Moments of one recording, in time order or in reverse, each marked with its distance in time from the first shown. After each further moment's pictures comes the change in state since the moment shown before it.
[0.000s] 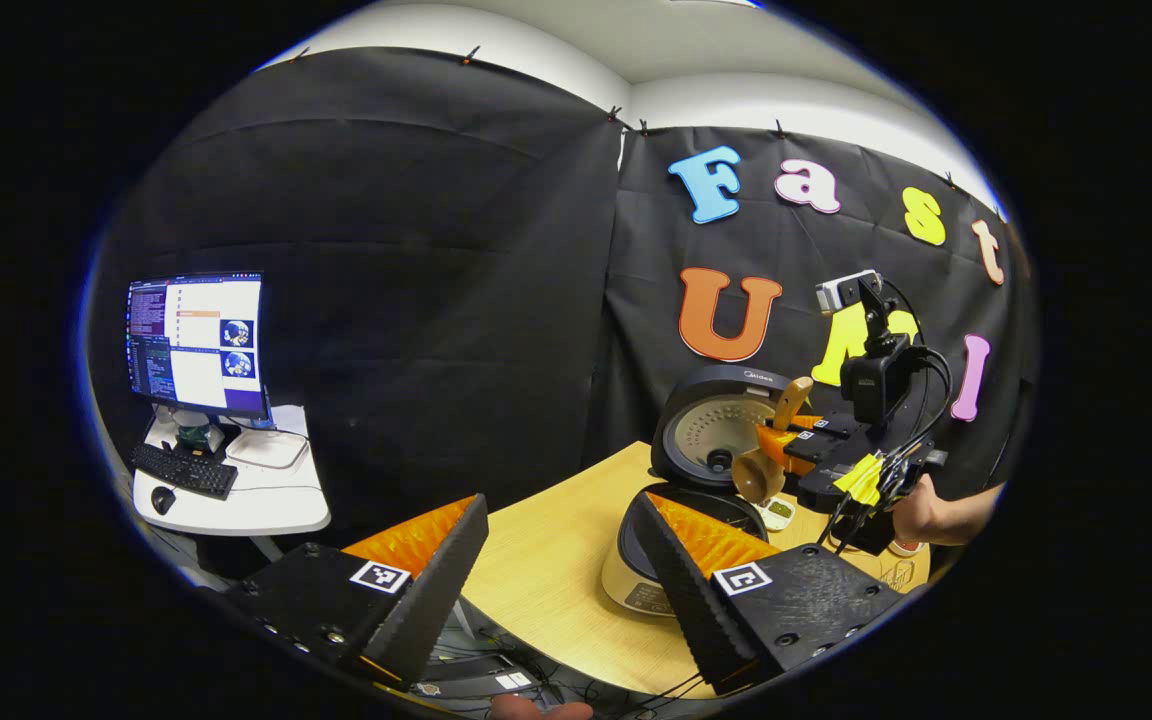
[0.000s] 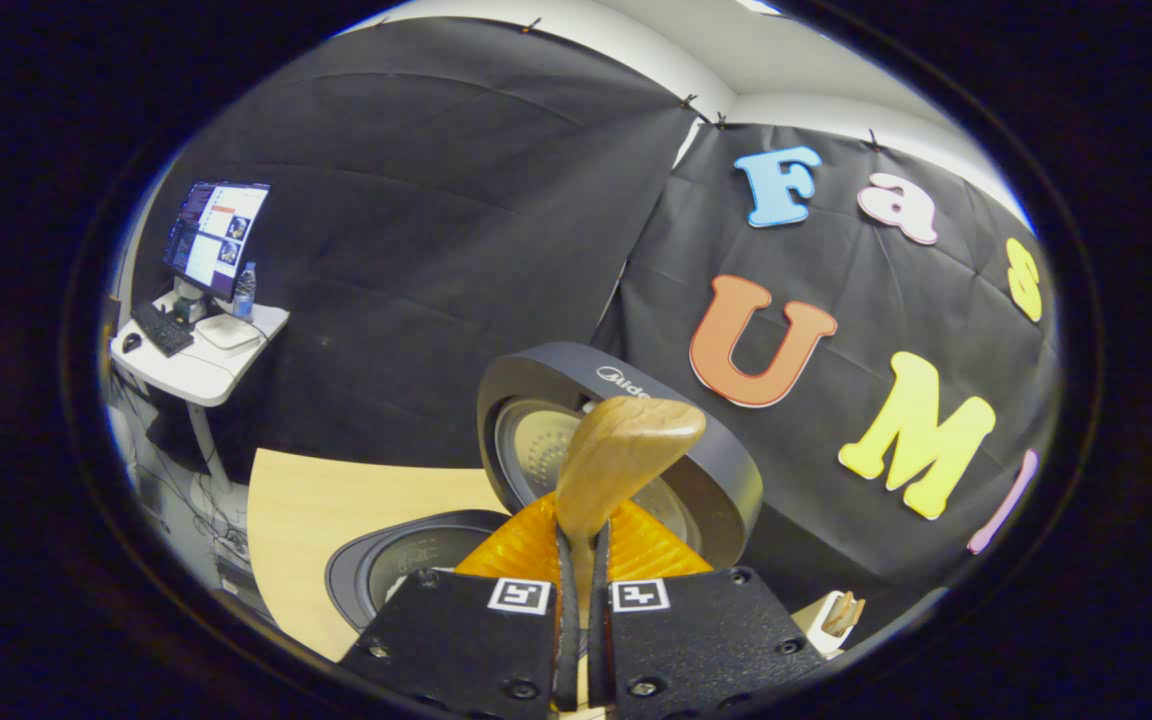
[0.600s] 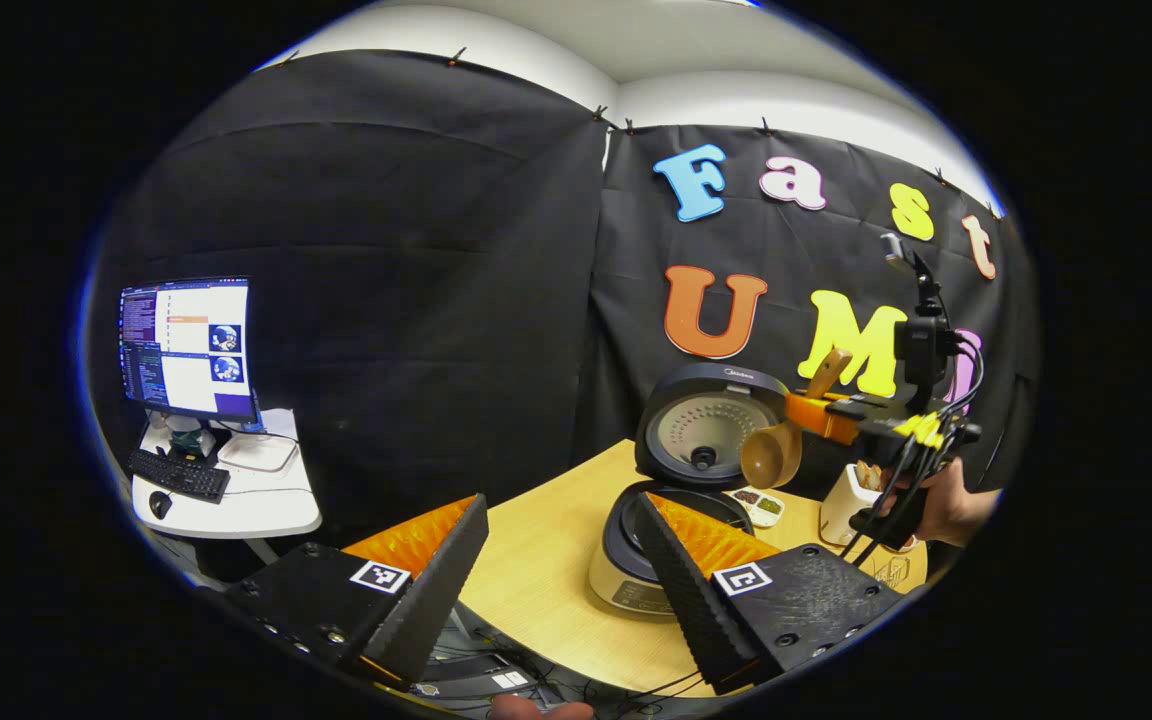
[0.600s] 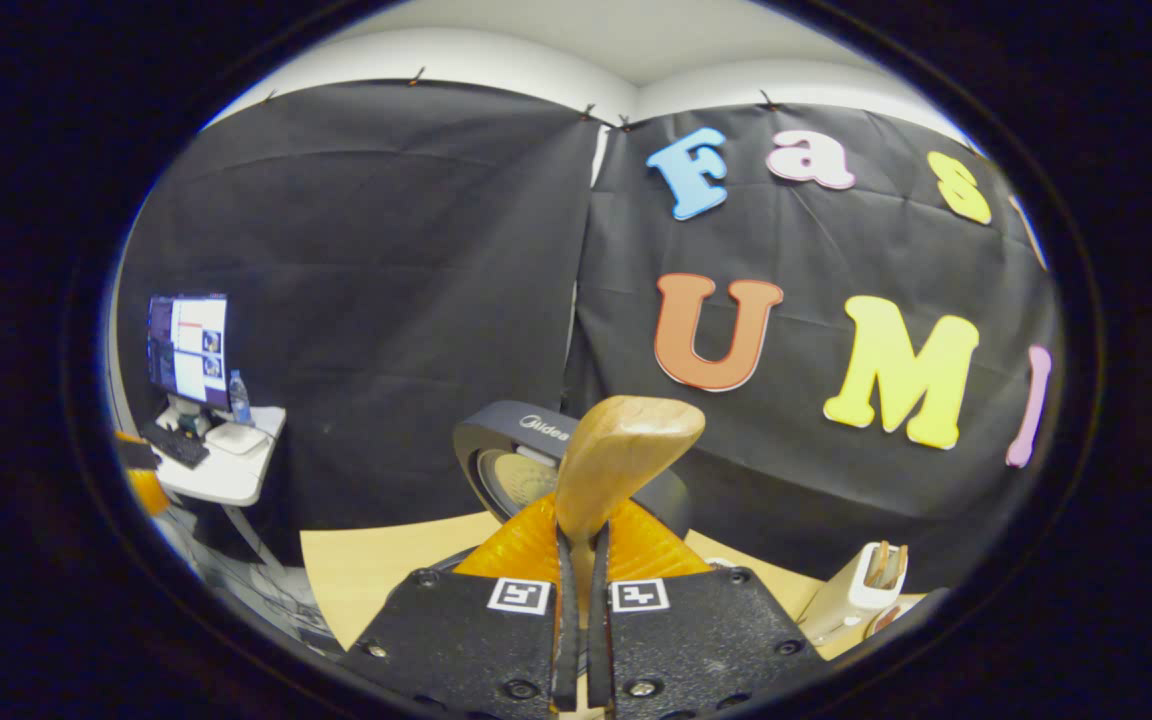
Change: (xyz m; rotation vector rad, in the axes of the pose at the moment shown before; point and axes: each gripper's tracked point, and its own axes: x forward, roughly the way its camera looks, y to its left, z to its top) left arm -0.002 -0.022 -0.001 0.030 0.005 -0.050; right arm -0.061 -0.059 0.024 0.395 -0.072 -0.014
